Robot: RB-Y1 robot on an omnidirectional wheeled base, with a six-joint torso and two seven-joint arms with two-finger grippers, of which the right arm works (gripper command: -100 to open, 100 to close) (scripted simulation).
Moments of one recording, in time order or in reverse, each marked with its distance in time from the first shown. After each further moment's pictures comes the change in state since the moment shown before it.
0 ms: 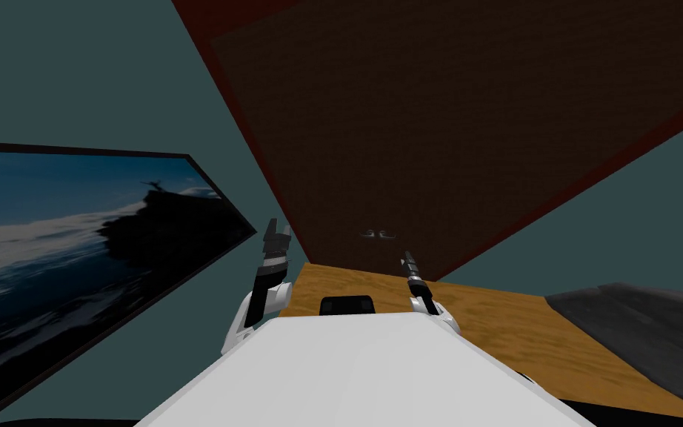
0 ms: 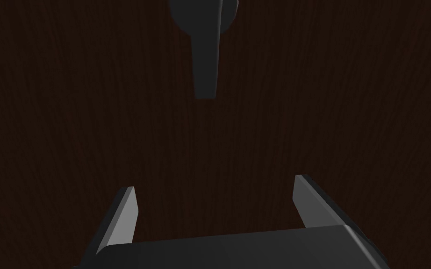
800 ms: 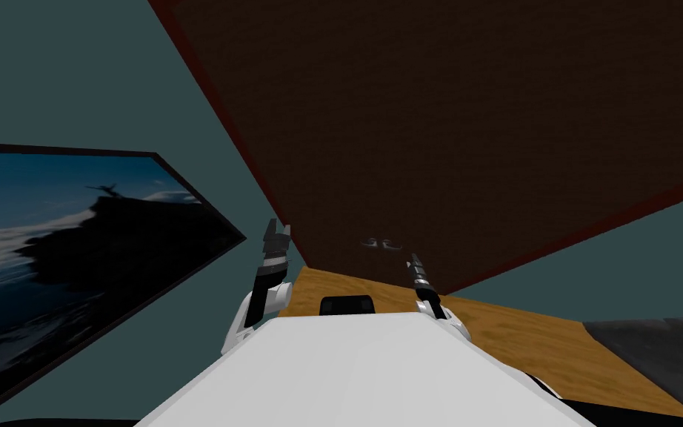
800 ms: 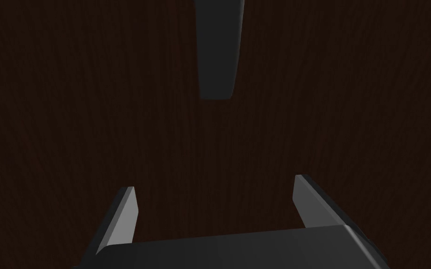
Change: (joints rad) arm -0.004 -0.040 -0.031 0.071 -0.025 -0.038 -0.010
